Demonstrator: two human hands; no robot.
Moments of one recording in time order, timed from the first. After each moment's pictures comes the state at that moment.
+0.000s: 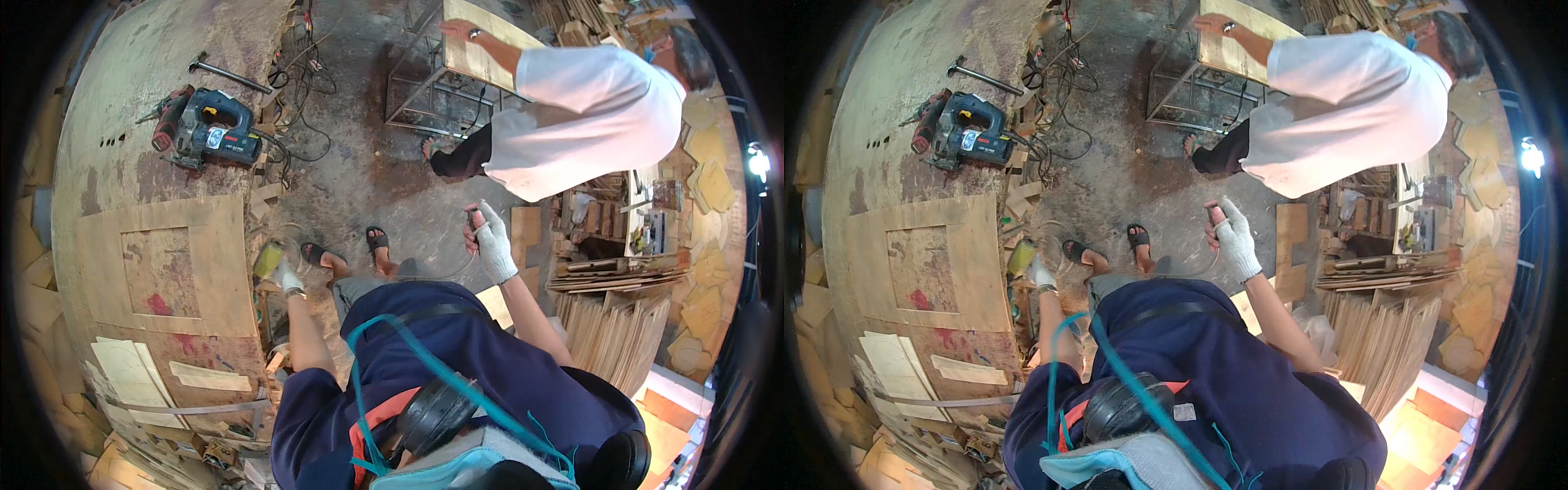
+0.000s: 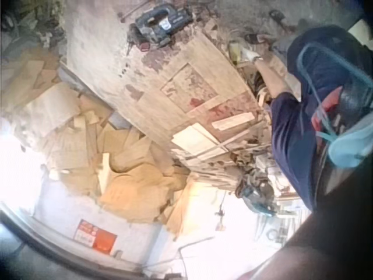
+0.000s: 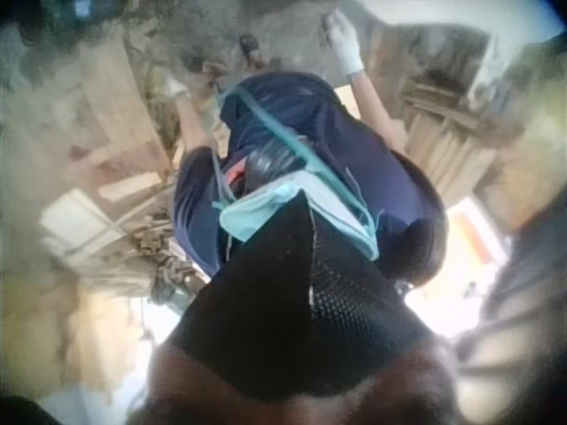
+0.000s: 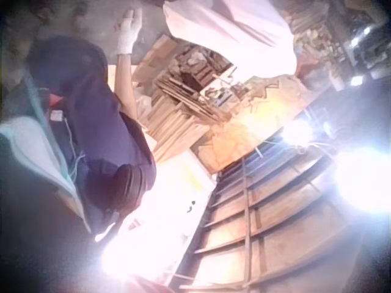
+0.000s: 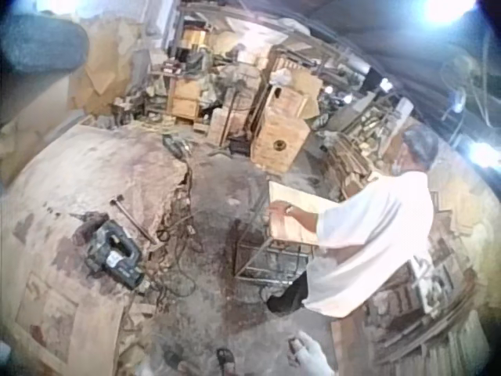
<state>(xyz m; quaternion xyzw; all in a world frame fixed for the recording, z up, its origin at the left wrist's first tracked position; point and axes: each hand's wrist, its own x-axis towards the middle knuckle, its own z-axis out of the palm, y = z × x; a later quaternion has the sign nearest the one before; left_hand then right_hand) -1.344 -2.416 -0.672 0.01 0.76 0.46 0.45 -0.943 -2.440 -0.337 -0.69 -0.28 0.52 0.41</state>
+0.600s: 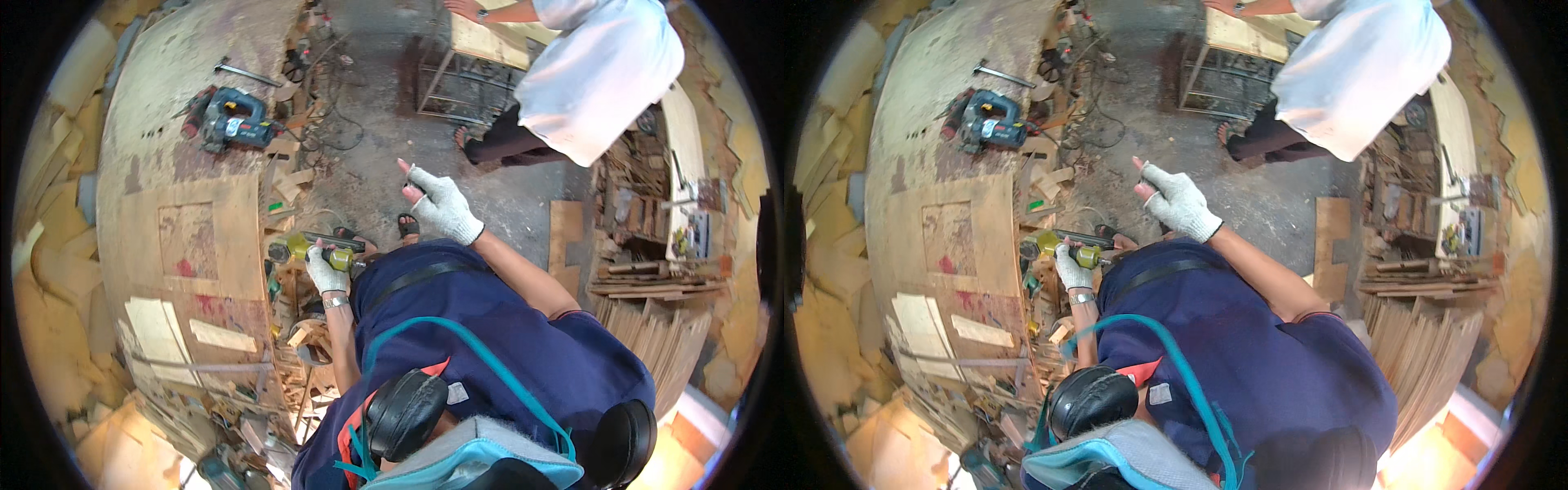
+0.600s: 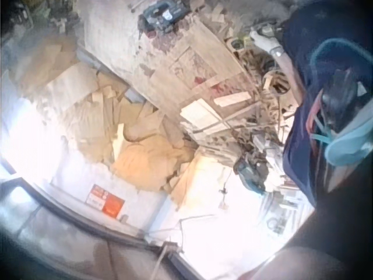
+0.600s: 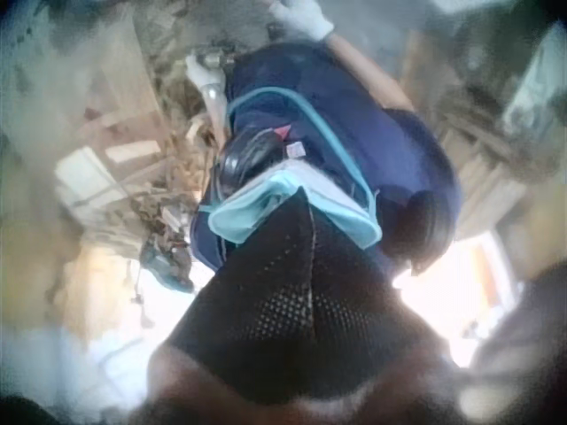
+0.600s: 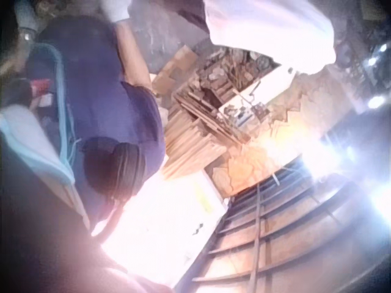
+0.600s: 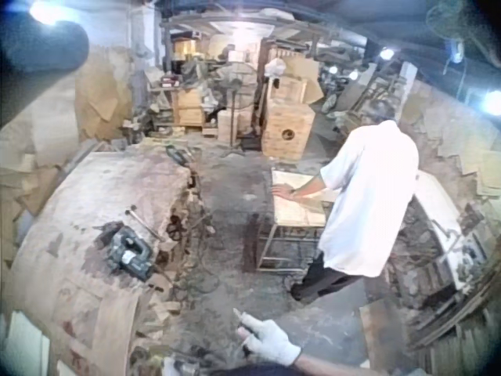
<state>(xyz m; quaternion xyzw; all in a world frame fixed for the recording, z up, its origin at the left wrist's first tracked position) -1.241 -2.467 -0.485 -0.07 0.56 0.62 0.54 -0.969 -2.402 -0.325 -0.58 -0.62 0.44 0.29</state>
